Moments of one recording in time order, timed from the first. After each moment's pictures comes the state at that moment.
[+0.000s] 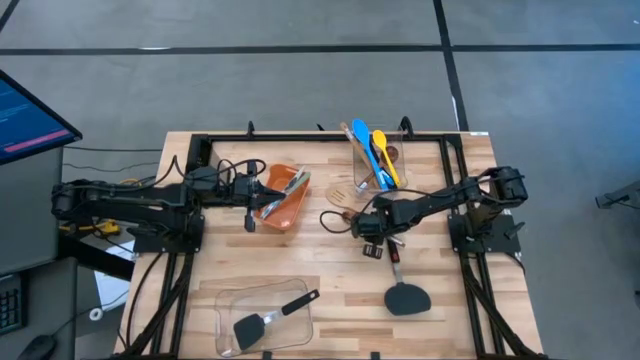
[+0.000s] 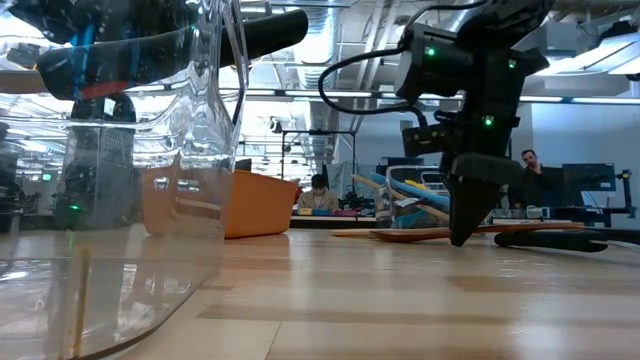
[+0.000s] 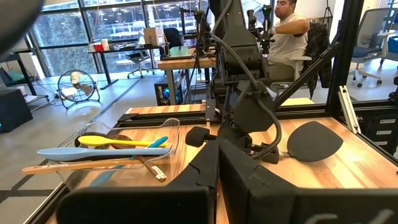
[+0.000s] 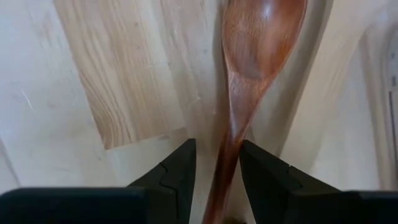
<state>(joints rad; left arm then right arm) 0.13 0.88 0.43 0.43 0.07 0.09 0.10 1.72 0.91 -0.56 0.22 0.31</state>
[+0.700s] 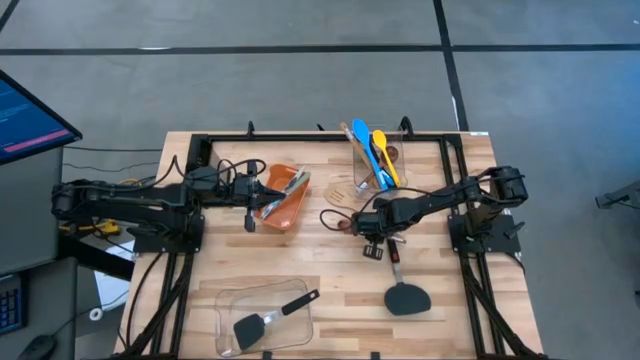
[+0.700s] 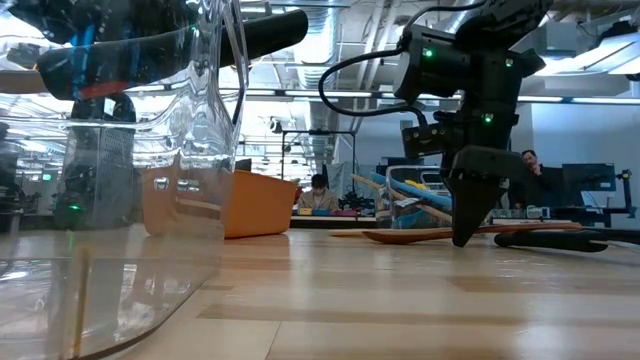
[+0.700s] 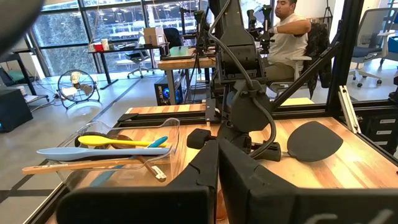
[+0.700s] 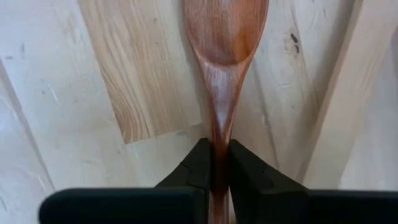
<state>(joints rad) 0.13 0.88 0.42 0.43 0.07 0.09 0.09 1.72 0.91 -0.56 0.13 0.32</state>
